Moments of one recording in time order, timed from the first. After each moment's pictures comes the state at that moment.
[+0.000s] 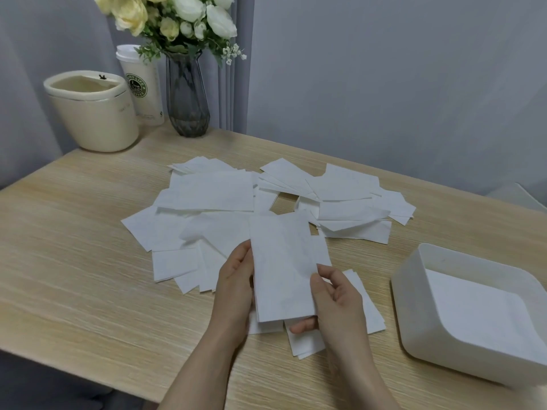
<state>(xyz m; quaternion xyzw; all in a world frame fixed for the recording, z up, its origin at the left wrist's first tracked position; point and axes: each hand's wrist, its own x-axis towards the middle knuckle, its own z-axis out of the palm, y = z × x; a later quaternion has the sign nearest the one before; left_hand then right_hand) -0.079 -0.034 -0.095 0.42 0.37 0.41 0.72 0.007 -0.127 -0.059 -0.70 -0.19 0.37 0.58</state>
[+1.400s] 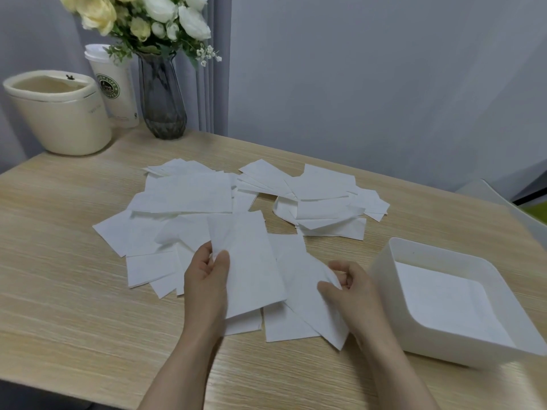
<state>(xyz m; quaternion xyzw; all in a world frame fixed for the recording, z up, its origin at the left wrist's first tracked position) -0.081 -0.031 -0.103 0.44 0.42 0.46 0.65 0.077 -0.147 -0.076 -0.82 -0.24 0.26 0.45</state>
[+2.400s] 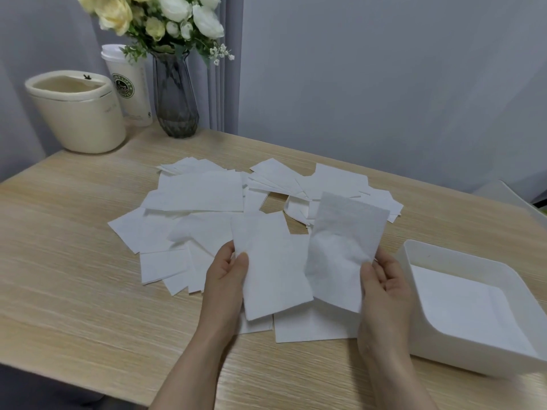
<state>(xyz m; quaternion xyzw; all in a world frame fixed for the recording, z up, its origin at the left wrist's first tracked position) -0.080 -0.033 -0.102 0.46 0.41 0.41 0.68 0.058 -0.140 -0.068 -0.63 -0.13 0.17 0.74</state>
